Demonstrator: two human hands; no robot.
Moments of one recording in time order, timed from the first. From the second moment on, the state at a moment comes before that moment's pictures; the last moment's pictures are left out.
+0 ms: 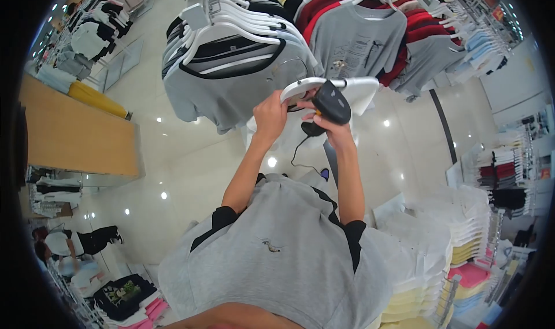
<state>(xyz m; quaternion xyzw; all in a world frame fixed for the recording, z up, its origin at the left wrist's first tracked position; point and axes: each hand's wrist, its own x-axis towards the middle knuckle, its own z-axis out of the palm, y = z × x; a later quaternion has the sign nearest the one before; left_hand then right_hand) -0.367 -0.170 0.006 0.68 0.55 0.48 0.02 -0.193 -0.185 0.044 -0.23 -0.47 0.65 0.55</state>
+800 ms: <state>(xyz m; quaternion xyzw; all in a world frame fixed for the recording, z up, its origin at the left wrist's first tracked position) -0.507 -0.161 0.061 0.58 0.52 0.54 -0.30 -0.205 -0.154 -0.164 -0.52 -0.45 0.60 0.39</state>
